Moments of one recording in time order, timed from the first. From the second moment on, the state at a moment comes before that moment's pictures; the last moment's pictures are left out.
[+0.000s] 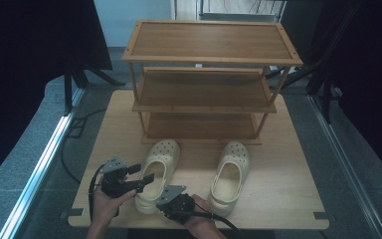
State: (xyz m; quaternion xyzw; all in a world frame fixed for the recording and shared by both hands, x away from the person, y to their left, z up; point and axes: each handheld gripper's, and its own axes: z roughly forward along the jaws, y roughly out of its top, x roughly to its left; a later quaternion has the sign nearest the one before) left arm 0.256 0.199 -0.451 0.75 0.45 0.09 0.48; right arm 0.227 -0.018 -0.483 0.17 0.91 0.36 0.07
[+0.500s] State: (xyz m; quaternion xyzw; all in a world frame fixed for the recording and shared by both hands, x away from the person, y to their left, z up) left arm 0.255 0.198 -0.450 0.75 0.45 0.09 0.48; right arm 0.216 -0.042 -0.464 0.17 0.90 0.39 0.09
